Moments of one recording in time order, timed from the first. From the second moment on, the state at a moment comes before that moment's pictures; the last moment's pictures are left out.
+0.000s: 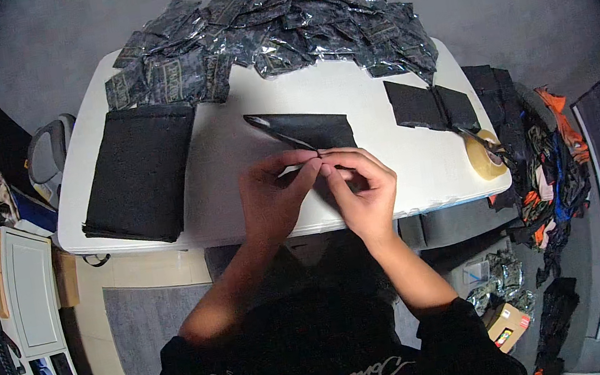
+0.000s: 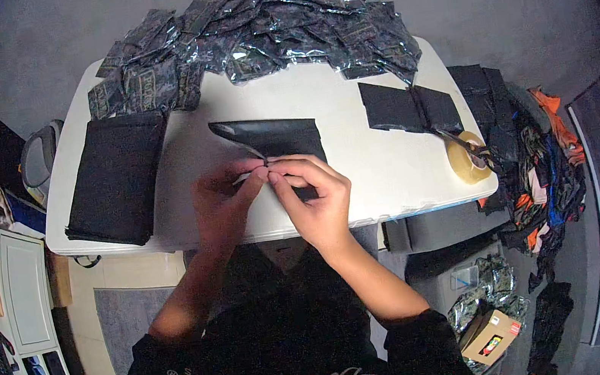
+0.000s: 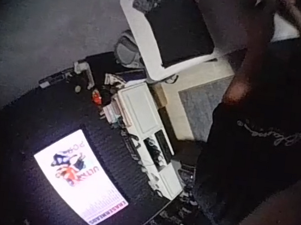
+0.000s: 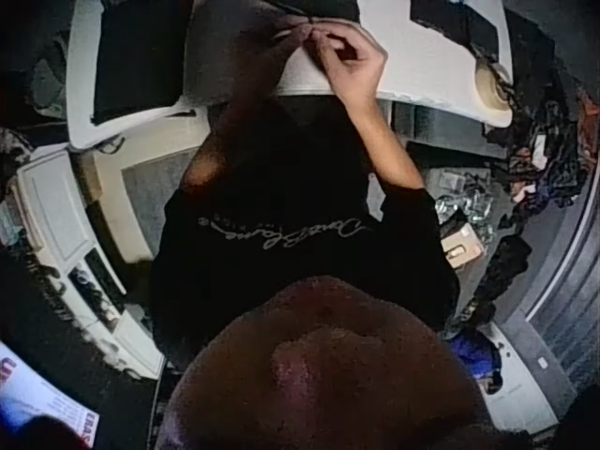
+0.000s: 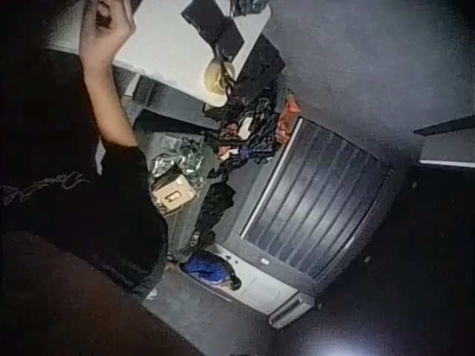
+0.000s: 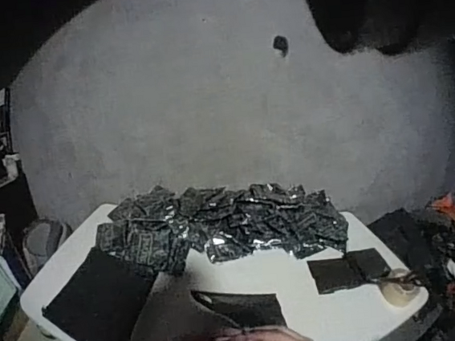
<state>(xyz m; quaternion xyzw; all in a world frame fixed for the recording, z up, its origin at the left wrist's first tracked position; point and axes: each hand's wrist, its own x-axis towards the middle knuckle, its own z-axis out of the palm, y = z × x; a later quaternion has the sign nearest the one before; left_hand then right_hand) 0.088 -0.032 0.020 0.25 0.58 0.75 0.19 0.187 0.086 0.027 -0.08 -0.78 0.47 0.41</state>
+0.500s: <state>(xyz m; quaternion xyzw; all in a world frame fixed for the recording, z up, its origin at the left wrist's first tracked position) 0.097 -0.032 0.021 0.28 0.63 0.71 0.11 0.187 0.084 0.032 -0.10 -0.77 0.49 0.40</state>
